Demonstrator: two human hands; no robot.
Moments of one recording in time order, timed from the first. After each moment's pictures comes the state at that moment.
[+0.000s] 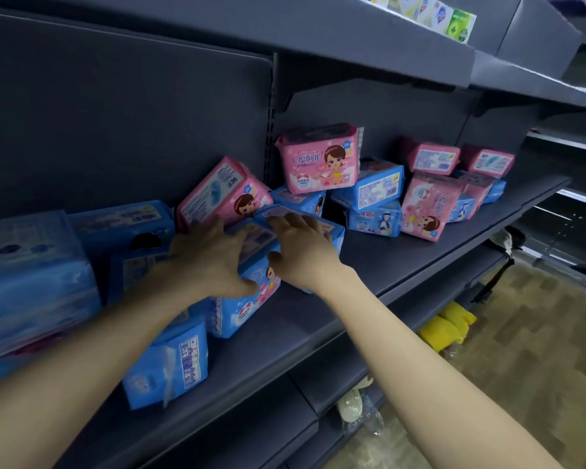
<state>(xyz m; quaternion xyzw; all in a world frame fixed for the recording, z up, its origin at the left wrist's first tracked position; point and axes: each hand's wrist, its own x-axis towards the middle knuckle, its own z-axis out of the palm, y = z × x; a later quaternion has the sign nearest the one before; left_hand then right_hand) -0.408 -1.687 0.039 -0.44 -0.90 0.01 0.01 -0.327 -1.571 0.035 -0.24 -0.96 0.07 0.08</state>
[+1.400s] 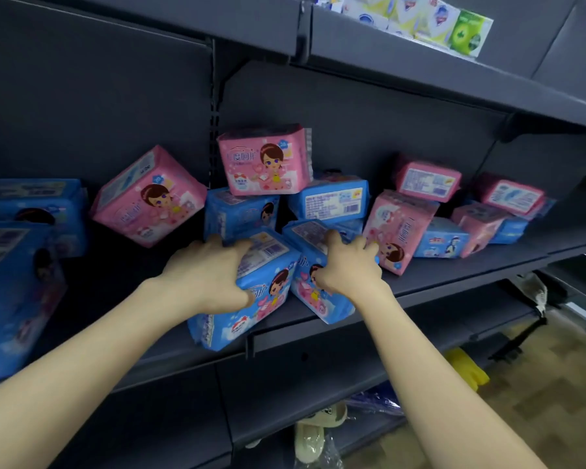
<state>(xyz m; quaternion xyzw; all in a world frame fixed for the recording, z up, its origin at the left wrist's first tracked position) -0.312 -1.545 0.022 -0.37 -0.93 -0.07 0.00 -0.234 -1.372 0.026 -0.33 -0.94 0.08 0.03</state>
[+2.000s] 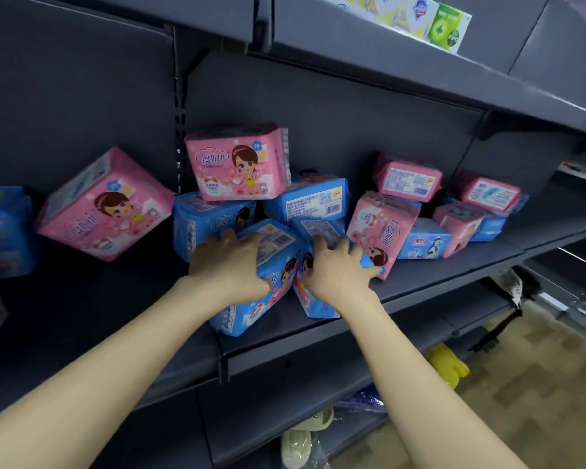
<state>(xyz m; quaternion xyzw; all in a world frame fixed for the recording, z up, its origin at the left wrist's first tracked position) -0.325 -1.475 0.018 -0.35 -0.93 -0.09 0.02 -0.249 -1.348 0.013 -0.36 -0.93 0.01 0.04</state>
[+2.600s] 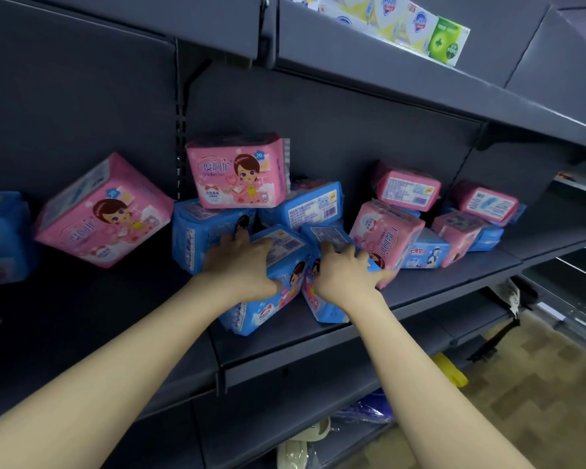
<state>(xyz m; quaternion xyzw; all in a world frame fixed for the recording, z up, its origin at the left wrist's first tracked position) -0.336 -1.457 0.022 -0.38 -0.92 -0.09 0.00 -0.251 -1.338 0.027 -0.38 -0.93 0.01 0.01</state>
